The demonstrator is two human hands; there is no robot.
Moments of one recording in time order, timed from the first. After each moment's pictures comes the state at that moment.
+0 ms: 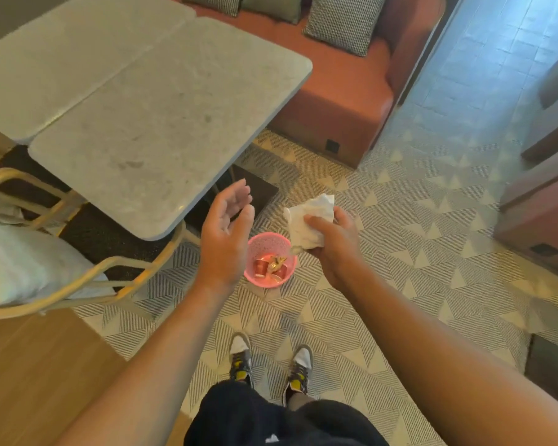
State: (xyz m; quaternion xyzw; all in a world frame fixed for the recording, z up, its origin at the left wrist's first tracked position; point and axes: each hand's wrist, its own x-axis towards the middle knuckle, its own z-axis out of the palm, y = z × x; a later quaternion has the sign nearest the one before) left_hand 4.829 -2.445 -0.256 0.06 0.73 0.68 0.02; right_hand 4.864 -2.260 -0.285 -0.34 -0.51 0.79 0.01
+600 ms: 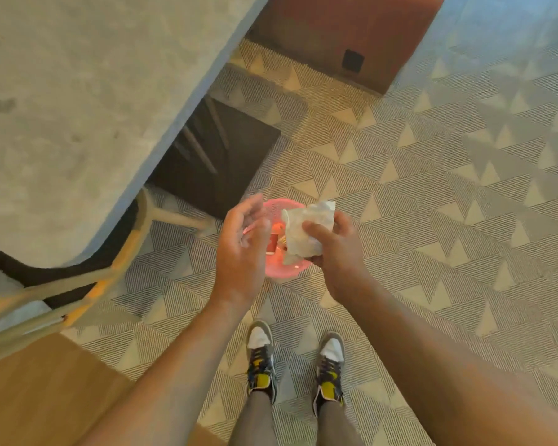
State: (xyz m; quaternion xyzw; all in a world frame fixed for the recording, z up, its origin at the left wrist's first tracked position) left_hand 4.713 -2.456 -0.546 0.00 0.76 0.63 0.16; right_hand 4.756 -2.303 -0.575 -0.44 -0.50 0.74 -0.02
